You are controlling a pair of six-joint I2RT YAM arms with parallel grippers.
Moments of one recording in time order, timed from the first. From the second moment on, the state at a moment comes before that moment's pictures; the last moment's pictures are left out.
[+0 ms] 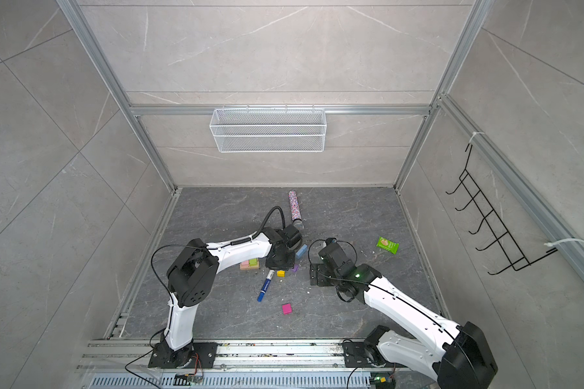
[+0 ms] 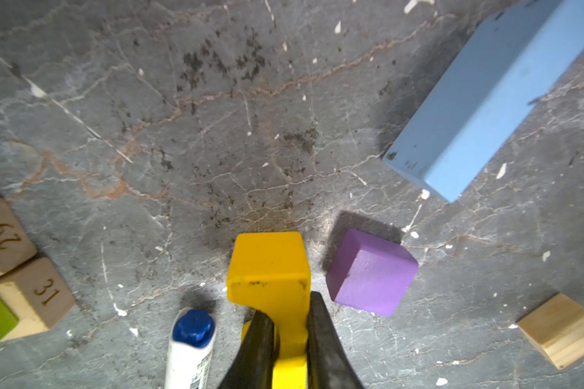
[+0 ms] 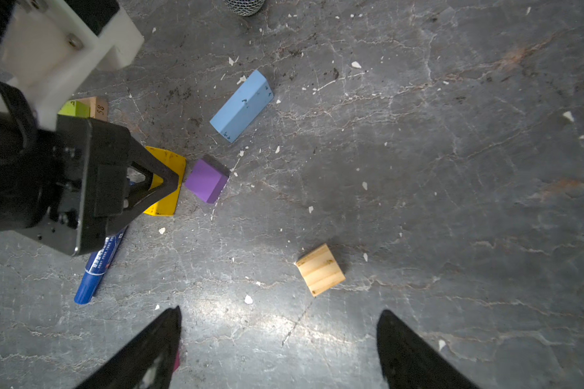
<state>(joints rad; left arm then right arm) -0.88 2.05 1.52 -0.84 -0.04 -0.74 0.66 1.07 0.73 -0.62 0.12 0.55</state>
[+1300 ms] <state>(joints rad) -0.61 0.98 0.55 -0.41 0.23 -0.75 0.66 1.14 0.81 -0.65 0.05 0.53</state>
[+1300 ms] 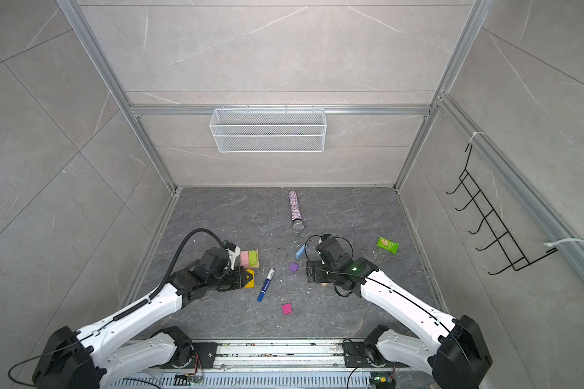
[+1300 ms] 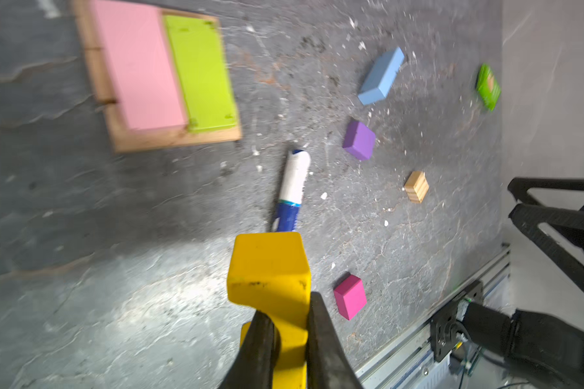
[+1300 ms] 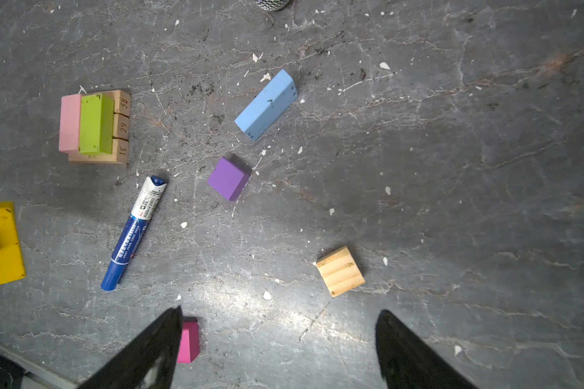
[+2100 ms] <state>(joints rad) -0.46 0.89 0.13 0.09 0.36 -1.05 0.66 1.19 0.84 -0.64 0.01 0.54</state>
